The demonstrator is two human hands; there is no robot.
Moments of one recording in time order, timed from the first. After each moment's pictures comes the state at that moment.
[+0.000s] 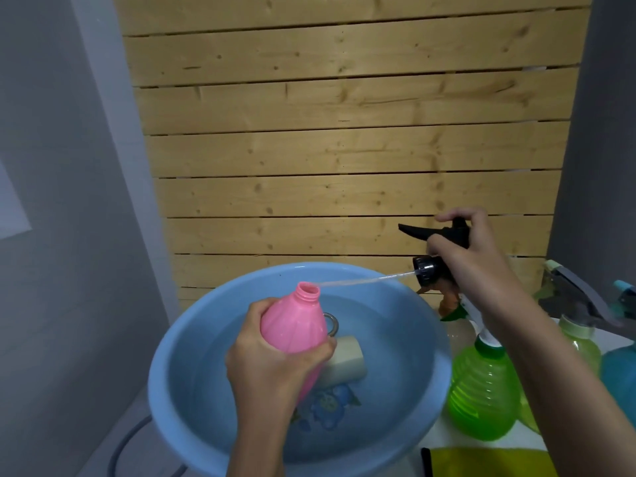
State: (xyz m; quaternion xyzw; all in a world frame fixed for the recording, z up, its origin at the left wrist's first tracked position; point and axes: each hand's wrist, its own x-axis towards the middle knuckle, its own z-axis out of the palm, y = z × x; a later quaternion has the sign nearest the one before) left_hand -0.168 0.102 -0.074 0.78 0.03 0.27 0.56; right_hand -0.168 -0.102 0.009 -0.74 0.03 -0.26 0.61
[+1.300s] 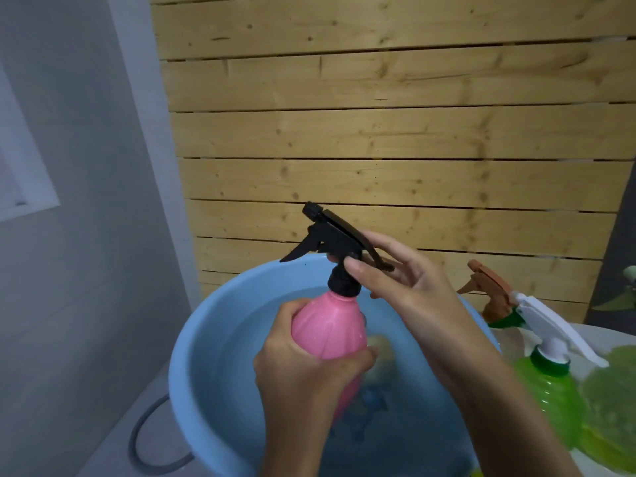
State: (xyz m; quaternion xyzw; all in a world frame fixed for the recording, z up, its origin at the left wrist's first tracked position) left_hand -0.168 0.102 -0.083 0.78 0.04 0.23 0.59; right_hand -0.161 -0.018 -0.016 -0.70 -0.19 -0.14 0.68
